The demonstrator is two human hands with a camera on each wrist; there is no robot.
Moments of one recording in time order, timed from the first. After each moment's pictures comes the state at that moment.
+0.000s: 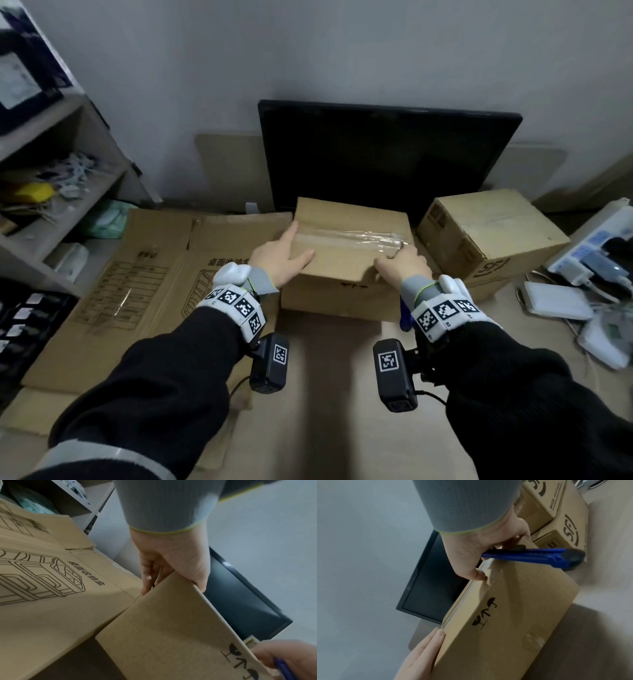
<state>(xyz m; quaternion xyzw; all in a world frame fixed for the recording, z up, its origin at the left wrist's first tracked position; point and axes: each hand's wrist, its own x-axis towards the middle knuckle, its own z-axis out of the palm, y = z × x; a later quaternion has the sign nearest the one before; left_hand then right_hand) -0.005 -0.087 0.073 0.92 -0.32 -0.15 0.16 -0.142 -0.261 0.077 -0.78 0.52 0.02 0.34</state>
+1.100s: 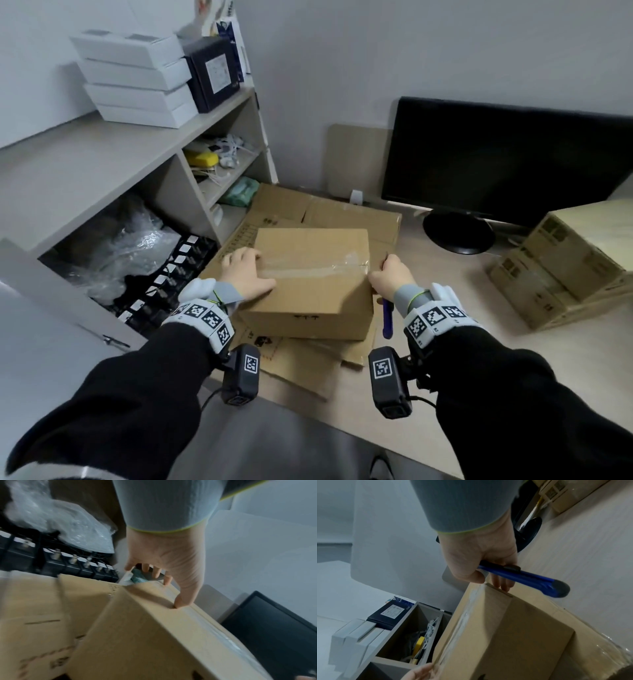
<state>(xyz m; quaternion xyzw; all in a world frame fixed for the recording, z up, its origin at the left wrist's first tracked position) 0.017 0.204 0.055 0.97 -0.13 -0.16 0.12 -0.100 -0.040 0.075 -0.82 0.35 0.08 0.45</state>
